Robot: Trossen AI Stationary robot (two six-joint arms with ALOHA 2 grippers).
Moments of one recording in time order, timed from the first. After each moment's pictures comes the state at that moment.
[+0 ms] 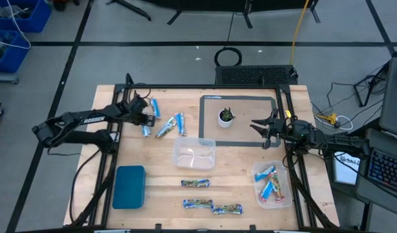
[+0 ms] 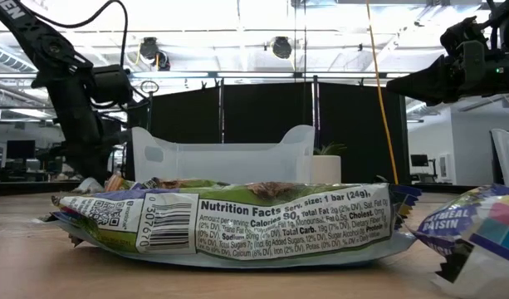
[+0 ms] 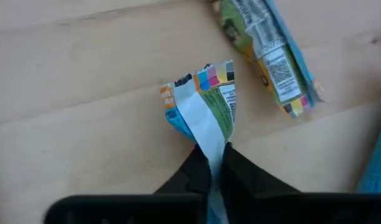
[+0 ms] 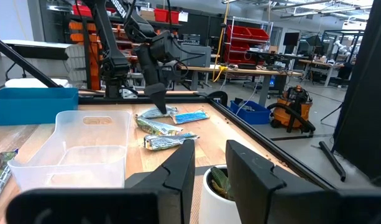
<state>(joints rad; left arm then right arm) 0.72 1.13 0.41 -0.42 -0.05 -0.60 -0.14 0.07 0.02 0.08 0.18 -0.09</state>
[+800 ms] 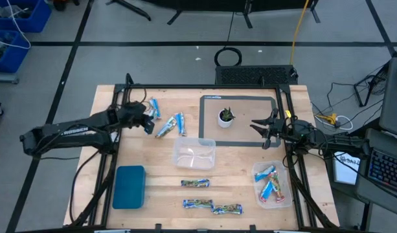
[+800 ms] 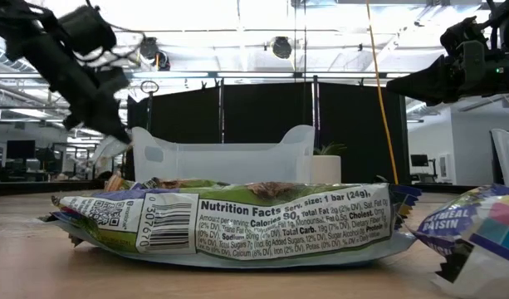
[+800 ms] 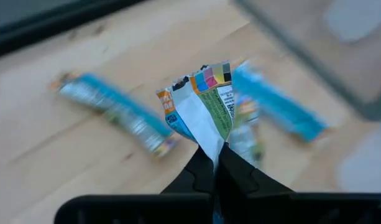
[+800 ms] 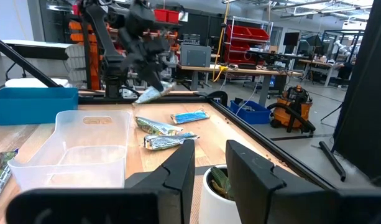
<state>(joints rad) 0.42 0.77 0.41 -0.39 -0.17 -0.42 -0.14 0.07 0.02 0.08 0.18 -0.09</state>
